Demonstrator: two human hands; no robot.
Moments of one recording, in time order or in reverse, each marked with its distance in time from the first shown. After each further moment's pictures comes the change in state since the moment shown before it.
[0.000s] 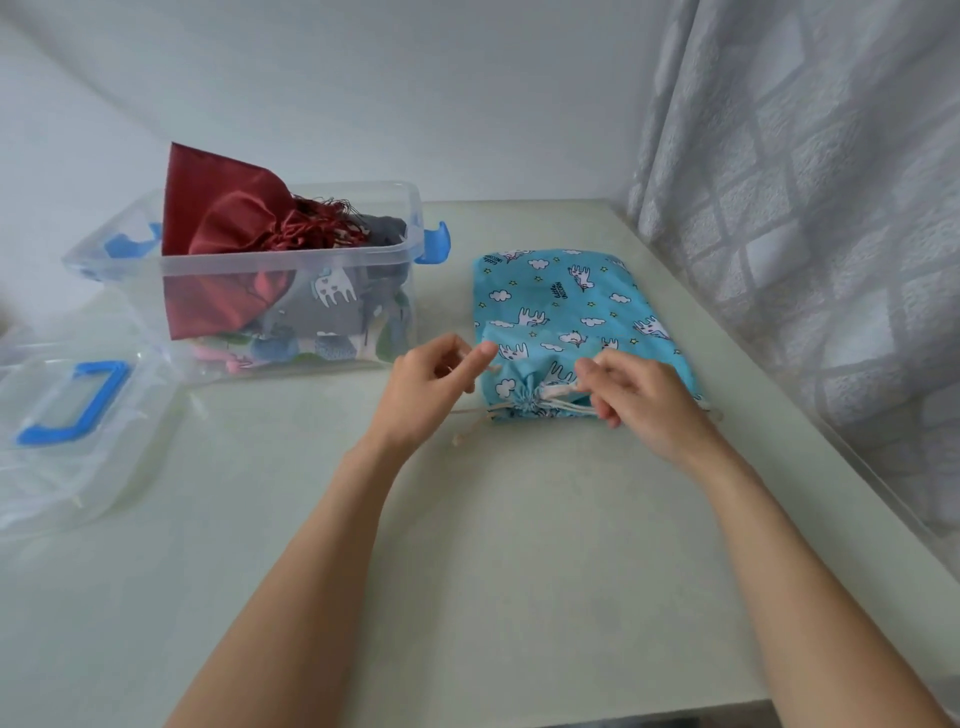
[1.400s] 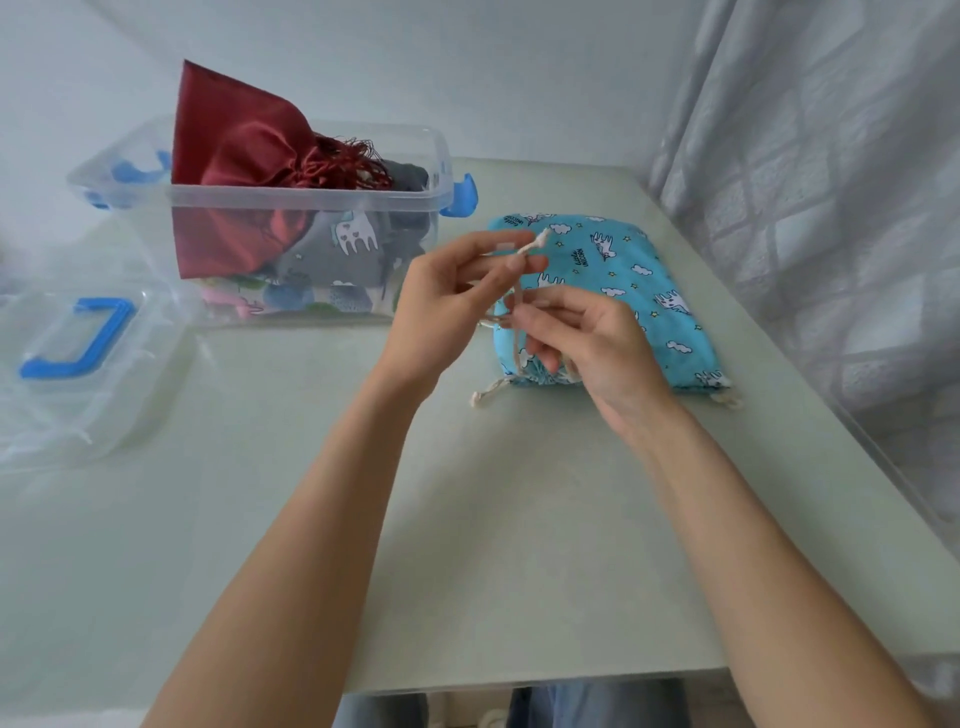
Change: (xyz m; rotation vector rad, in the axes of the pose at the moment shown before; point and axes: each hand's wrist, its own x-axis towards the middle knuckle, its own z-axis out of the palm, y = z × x) left_hand -0.004 0.046 -0.013 -0.459 0.020 0.171; right_hand 0.012 -0.059 0.053 0.567 -0.008 -0.004
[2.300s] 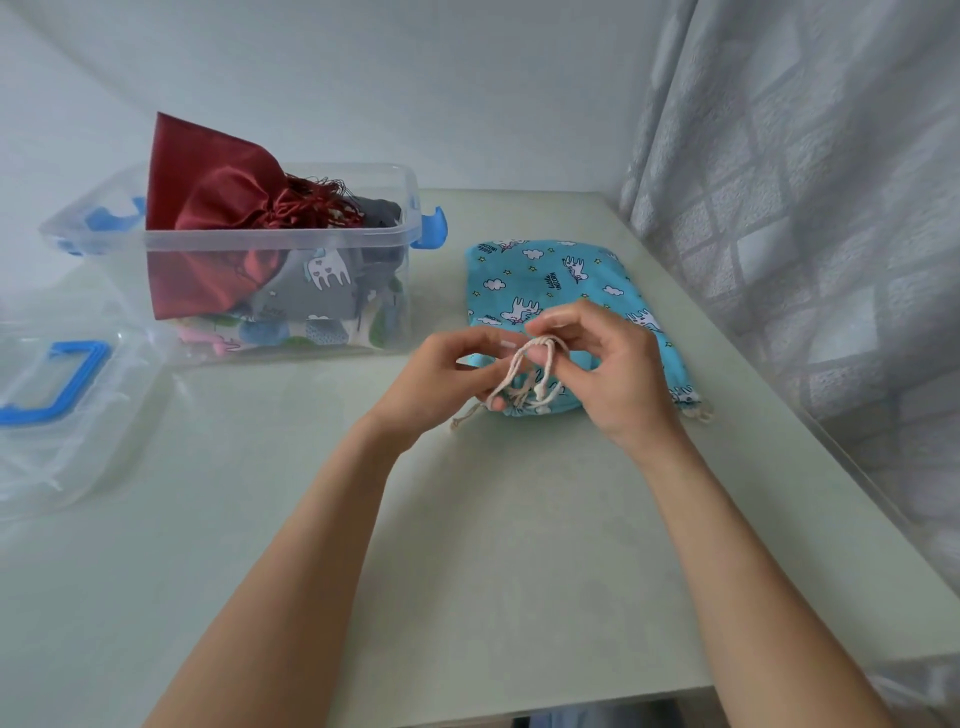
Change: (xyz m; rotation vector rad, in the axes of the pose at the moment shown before) left_hand -0.006 -0.026 0.006 0.181 -0.265 -0.248; right_hand -0.006 0.007 -0.036 -0.518 0.108 -0.481
